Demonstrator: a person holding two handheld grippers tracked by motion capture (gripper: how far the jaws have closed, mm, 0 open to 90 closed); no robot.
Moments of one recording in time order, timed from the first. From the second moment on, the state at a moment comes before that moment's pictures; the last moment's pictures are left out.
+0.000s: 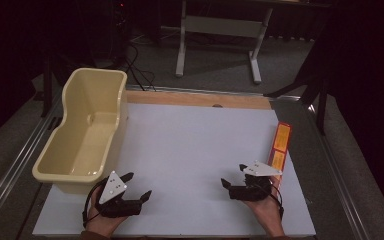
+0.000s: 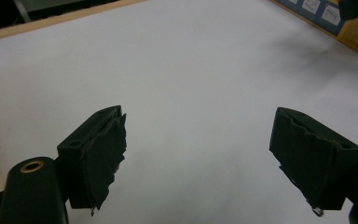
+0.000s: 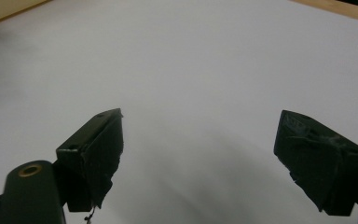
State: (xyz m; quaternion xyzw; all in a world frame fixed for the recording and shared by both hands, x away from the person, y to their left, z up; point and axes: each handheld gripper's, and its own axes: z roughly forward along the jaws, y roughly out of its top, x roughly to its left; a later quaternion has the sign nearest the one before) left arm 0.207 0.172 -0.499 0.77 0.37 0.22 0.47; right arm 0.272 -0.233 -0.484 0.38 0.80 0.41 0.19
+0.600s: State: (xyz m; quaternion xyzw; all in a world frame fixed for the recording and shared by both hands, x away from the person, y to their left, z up) left arm 0.208 0.172 -0.499 0.77 0.38 0.21 0.47; right arm 0.308 -0.302 -0.479 0.48 0.76 0.36 0.26
